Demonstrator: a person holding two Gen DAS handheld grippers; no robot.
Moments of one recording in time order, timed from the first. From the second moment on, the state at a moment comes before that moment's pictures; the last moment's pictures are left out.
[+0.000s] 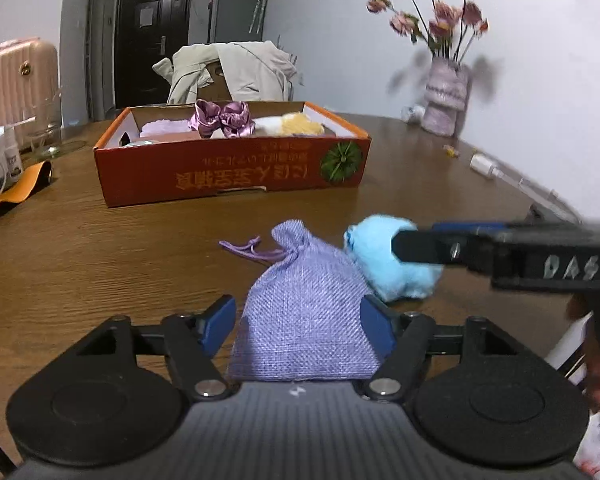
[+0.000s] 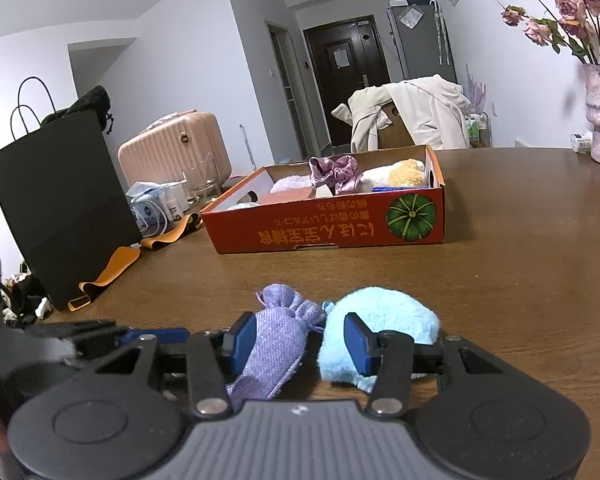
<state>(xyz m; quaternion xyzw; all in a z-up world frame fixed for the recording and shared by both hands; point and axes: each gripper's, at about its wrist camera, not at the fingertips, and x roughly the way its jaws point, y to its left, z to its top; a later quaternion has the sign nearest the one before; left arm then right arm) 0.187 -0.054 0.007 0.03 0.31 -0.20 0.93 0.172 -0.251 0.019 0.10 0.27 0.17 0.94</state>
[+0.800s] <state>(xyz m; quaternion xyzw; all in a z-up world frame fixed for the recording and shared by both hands) 0.223 0.016 -0.006 -0.11 0.34 -0.21 0.91 0.252 -0.223 -0.012 0.12 0.31 0.19 0.92</state>
